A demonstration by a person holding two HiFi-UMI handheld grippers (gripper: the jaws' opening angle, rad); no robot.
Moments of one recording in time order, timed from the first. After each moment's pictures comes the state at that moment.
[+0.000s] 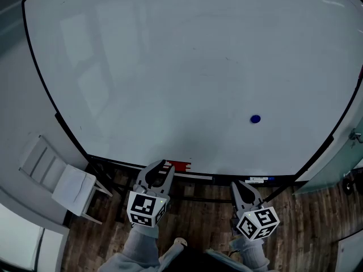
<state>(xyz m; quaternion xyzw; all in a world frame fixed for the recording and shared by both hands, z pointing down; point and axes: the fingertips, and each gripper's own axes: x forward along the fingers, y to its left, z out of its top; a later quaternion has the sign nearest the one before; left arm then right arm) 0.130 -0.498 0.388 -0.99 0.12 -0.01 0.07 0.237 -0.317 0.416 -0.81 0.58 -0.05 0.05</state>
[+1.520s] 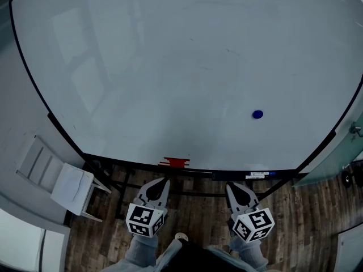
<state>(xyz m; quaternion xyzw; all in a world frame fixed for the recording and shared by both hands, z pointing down) 0.113 -0.489 0.464 -0.99 0.10 -0.07 -0.01 0.226 -0.329 0.445 -0.81 0.59 -0.07 0.02</state>
